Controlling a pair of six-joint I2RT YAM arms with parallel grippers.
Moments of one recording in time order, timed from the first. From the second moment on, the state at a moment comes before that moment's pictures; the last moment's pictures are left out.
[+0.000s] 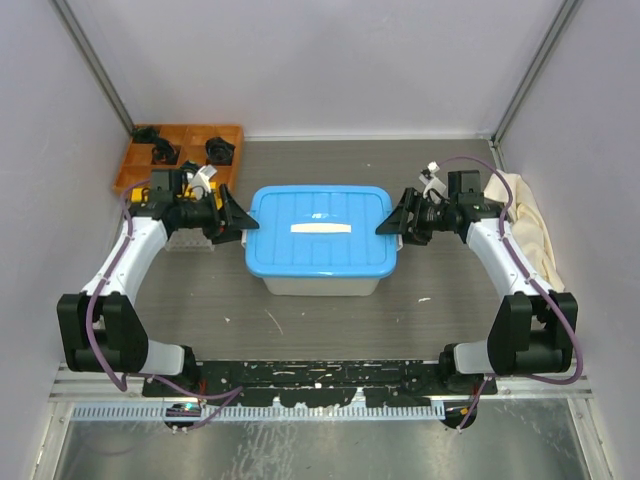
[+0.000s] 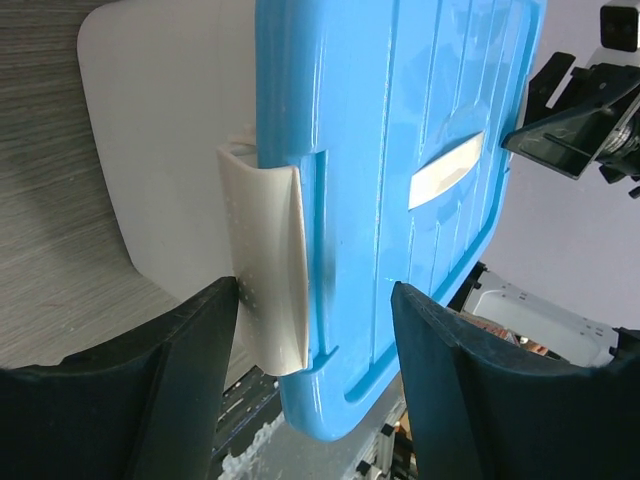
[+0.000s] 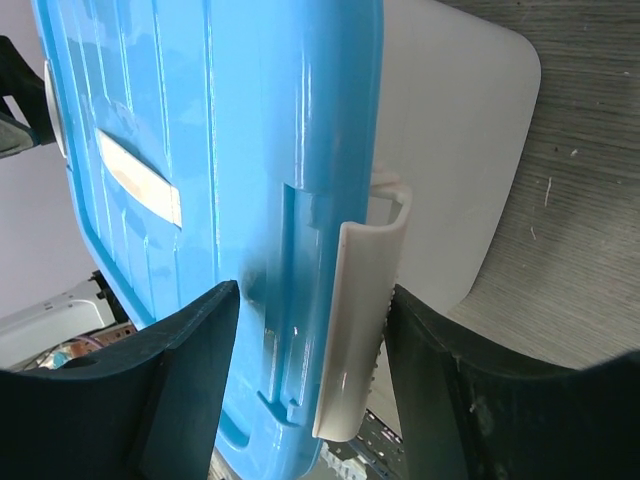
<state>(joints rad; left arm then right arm) -0.03 1.38 1.08 -0.59 0.87 -0.51 0.04 1.37 1.03 -0.56 -0.79 0.40</state>
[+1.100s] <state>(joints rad) -0.15 1.48 1.33 -0.93 0.54 -0.38 0.16 1.37 1.16 -0.75 -0.55 0.35</state>
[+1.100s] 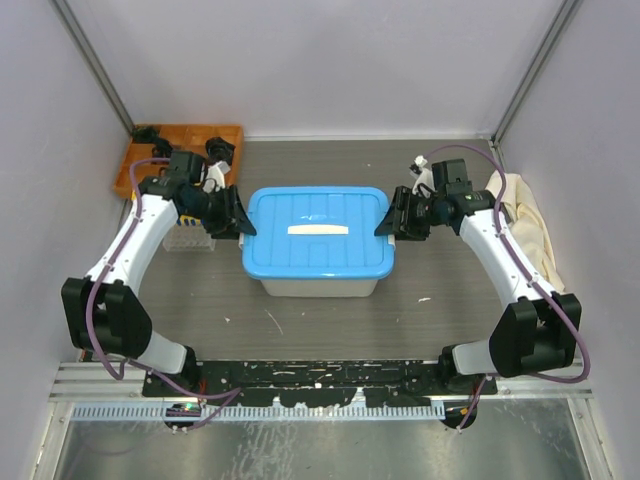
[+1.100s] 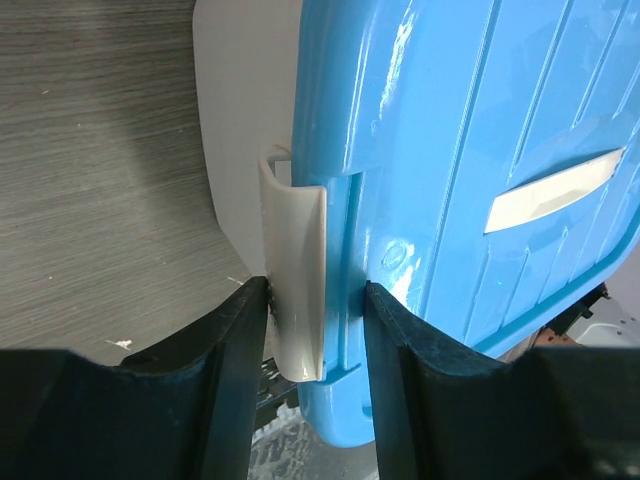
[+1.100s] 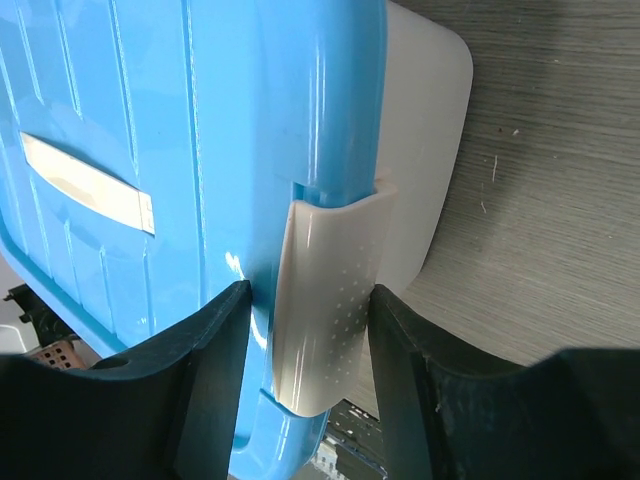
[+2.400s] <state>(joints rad) -0.36 1.64 1.66 -1.17 0.18 -0.35 0.23 1.43 1.27 -0.79 -0.37 0.30</state>
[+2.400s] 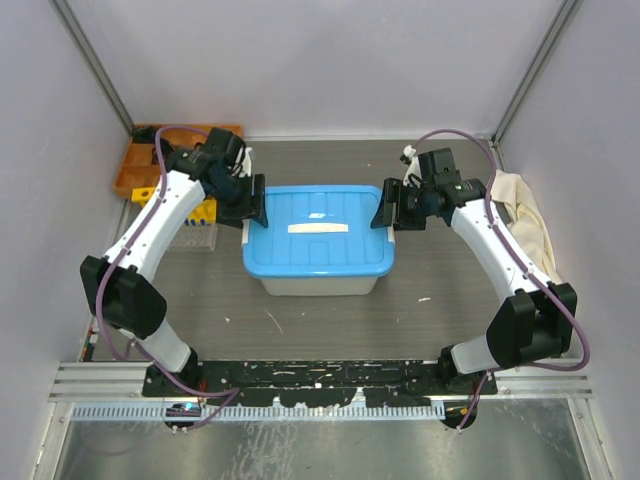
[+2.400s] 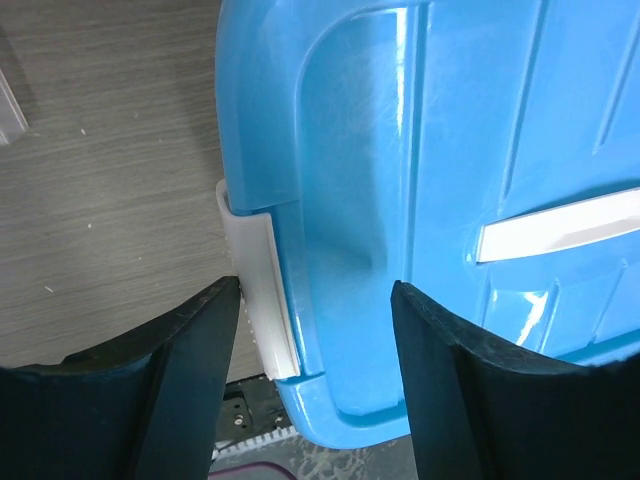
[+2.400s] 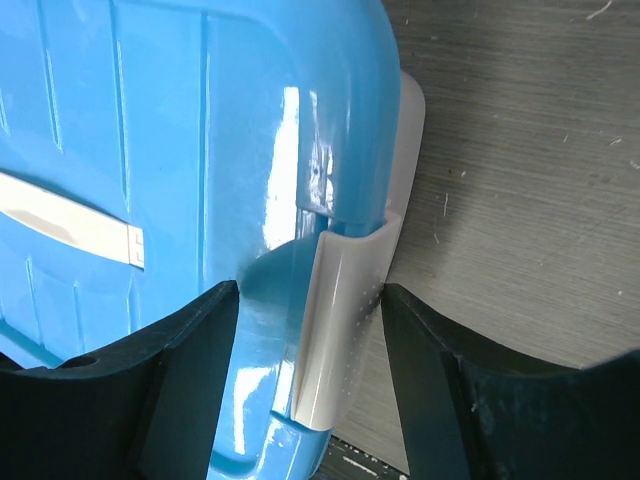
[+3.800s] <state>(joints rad) 0.09 1.72 1.61 -0.41 0.06 -0.37 0.19 1.95 1.95 -0.67 0.40 0.09</state>
